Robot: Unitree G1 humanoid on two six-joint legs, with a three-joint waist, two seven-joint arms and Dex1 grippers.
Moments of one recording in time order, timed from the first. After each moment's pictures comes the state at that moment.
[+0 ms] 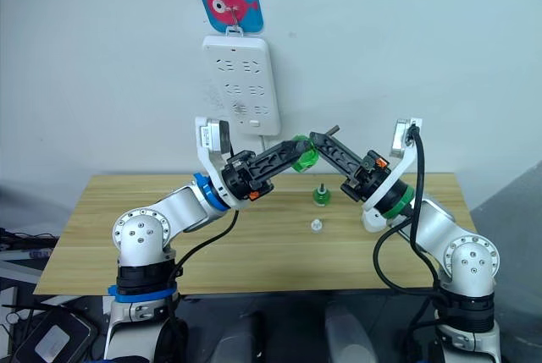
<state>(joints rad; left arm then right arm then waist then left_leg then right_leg) -0.51 0.18 0.18 -0.18 -1.34 1.04 -0.40 -0.35 -0.33 -0.17 -0.44 1.66 0.81 -0.03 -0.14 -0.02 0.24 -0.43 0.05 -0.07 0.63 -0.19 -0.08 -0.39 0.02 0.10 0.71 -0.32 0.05</state>
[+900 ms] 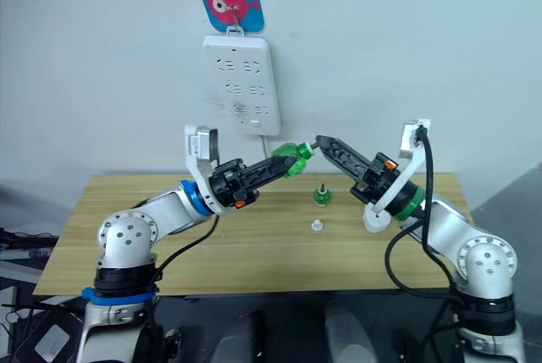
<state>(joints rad) -0.47 0.42 0.06 -0.23 -1.06 0.88 -0.69 -0.29 -0.53 -0.19 -0.42 1.66 0.78 0.00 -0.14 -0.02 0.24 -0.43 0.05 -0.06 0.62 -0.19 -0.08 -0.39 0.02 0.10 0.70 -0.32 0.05</state>
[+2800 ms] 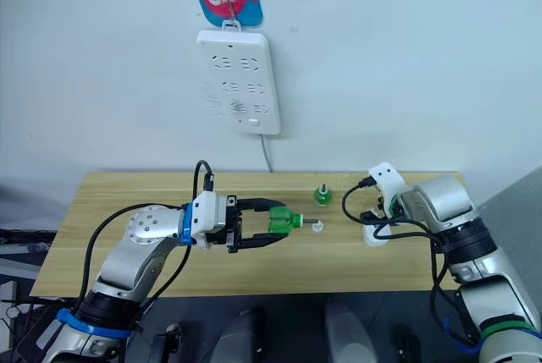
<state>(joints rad) -0.29 0.55 -0.16 -0.12 -0.37 0.06 -1.15 -0.68 -0.63 0.26 -0.02 0.43 1.42 0.34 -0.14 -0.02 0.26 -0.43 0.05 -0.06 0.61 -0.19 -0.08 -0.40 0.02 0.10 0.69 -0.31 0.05</state>
